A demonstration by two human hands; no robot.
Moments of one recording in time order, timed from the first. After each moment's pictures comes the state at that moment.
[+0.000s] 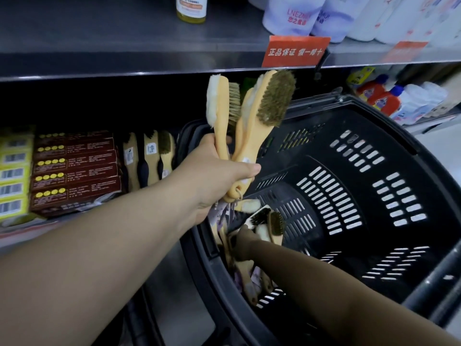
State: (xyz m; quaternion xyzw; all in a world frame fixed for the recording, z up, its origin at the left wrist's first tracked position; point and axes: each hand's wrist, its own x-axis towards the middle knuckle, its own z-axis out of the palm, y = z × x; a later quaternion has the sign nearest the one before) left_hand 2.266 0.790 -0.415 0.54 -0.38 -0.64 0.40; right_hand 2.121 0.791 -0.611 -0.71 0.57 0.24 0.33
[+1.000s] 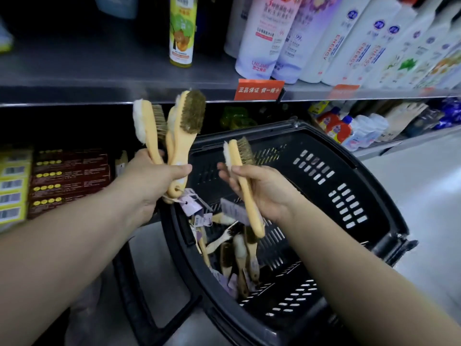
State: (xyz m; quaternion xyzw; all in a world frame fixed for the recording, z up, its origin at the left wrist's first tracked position) left_hand 2.309 0.811 -0.406 0.62 -0.30 -0.54 0.49; right_hand 2.116 0.793 -0.387 -0.27 0.44 -0.38 0.77
